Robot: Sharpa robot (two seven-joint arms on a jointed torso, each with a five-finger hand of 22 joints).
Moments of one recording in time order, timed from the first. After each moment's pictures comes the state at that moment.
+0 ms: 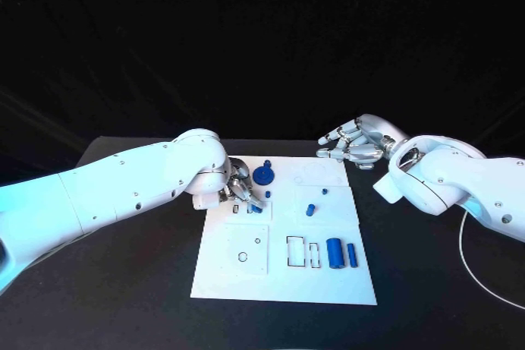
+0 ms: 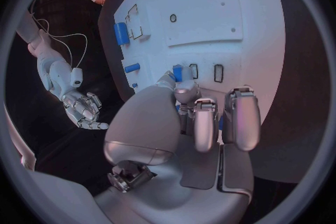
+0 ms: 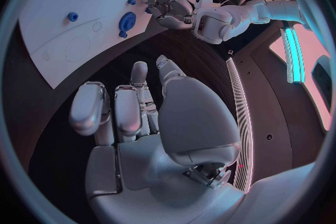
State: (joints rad) left arm 1.33 -0.54 -0.04 1.29 -0.93 0.31 -0.66; left_hand 1.38 0.01 0.16 0.26 0.16 0.93 0.04 0.57 0.57 1.30 -0.03 1.08 1.04 1.47 -0.09 1.57 1.31 0.06 1.47 0.03 1.45 1.31; right arm 1.31 -0.93 -0.02 1.61 -0.87 -0.36 -0.09; right_hand 1.31 -0.08 0.06 0.15 0.27 0.98 0.13 0.08 0.07 1.19 0.04 0.64 0.83 1.46 -0.03 1.23 1.18 0.10 1.34 0.08 1.33 1.02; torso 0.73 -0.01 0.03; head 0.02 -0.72
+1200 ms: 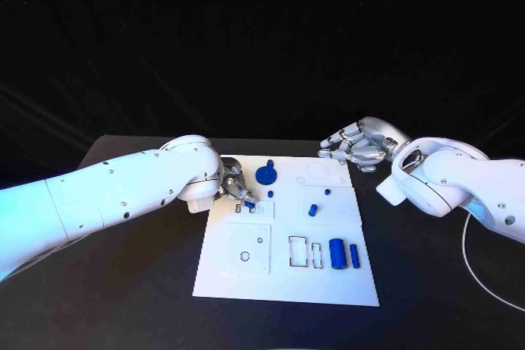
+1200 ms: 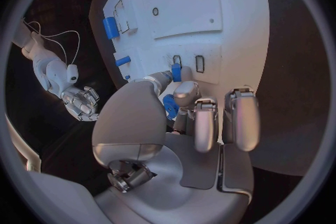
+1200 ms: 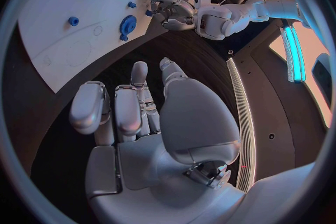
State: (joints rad) left arm 1.31 -0.61 -0.04 1.35 -1.01 0.19 -0.66; left_hand 1.23 -0.13 0.47 0.20 0.23 0.94 0.05 0.61 0.63 1.33 -0.03 1.10 1.07 1.47 -0.09 1.57 1.31 0.06 1.47 0.03 1.45 1.31; right arm 1.31 -0.92 -0.02 1.60 -0.86 -0.34 -0.09; right_hand 1.28 -0.07 0.02 0.19 0.31 0.98 0.13 0.09 0.07 1.19 0.05 0.65 0.83 1.46 -0.03 1.22 1.18 0.10 1.34 0.07 1.32 1.01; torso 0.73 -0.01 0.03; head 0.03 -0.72
